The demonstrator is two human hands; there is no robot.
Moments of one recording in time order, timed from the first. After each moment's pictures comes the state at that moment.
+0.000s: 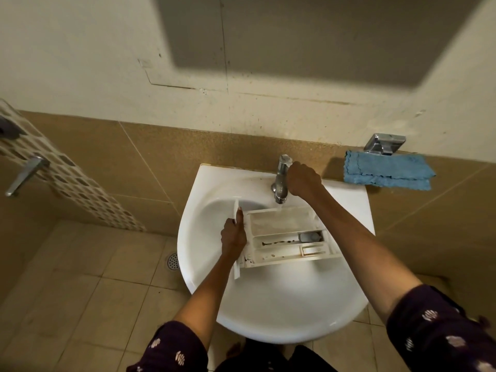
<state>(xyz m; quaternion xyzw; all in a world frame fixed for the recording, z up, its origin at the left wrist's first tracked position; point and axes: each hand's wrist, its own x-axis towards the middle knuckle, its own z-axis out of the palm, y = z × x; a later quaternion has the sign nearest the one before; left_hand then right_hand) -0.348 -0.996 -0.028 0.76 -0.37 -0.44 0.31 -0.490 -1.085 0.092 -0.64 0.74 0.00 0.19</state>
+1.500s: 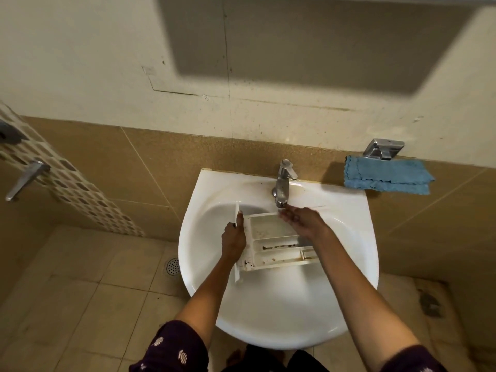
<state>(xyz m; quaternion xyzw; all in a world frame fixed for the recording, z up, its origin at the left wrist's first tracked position) -0.342 -1.004 -0.039 0.74 -0.36 -0.48 0.30 -0.509 -1.049 0.011 -0.07 0.57 -0.43 0.70</state>
